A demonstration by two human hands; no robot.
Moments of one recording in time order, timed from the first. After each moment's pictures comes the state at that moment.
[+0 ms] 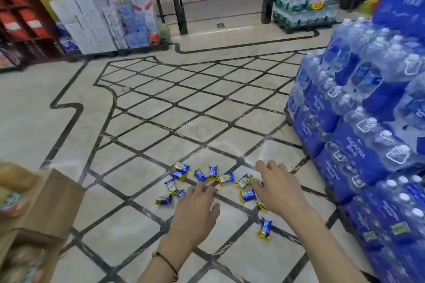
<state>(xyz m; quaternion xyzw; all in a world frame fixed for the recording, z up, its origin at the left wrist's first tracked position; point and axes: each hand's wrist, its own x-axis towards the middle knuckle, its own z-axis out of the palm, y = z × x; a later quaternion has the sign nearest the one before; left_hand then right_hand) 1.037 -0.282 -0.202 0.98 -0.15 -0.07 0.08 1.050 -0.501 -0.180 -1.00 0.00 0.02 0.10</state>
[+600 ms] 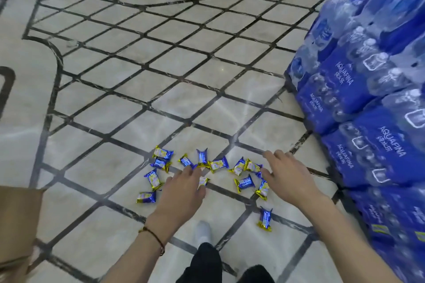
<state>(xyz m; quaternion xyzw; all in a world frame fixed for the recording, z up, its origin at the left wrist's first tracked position) 1.372 -0.261 -0.353 0.97 -0.15 -0.19 0.08 1.348 -0.529 -0.337 -0.99 0.03 0.14 0.06</state>
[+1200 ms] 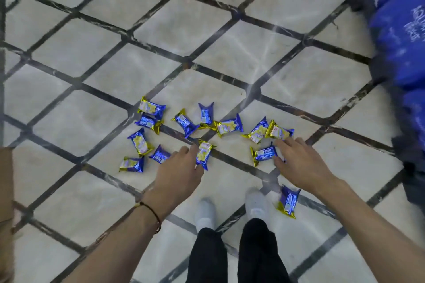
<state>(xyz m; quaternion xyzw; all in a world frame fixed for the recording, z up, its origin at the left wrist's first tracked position) 1.480 -0.280 -0.696 0.94 -0.07 -0.32 0.08 1.451 -0.573 -0.728 -0.95 -0.02 0.29 0.10</state>
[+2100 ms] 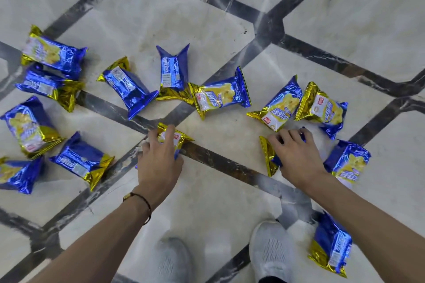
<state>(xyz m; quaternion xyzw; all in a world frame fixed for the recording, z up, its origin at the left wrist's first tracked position) 1.466 -0.270 -1.173 0.96 0.03 -0.27 0.07 1.427 -0.582 -1.184 -0.95 -0.09 0.28 -0.08</state>
